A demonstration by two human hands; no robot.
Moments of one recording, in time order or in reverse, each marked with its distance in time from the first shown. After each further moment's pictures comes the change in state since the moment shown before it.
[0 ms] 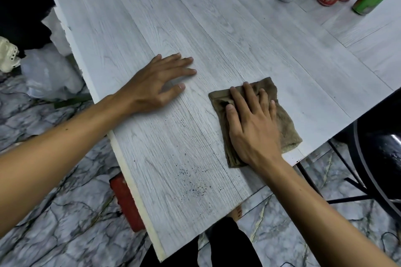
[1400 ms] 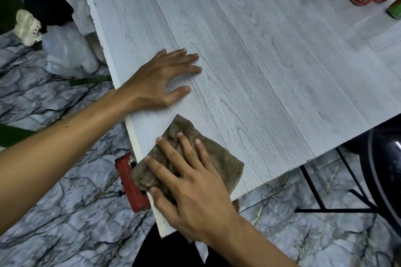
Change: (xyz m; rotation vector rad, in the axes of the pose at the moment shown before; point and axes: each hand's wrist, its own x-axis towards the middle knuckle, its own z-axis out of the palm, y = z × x) left_hand -0.049 0.002 0.004 0.021 0.057 -0.073; right_hand -0.115 -0.077 0.047 -0.085 -0.274 -0.660
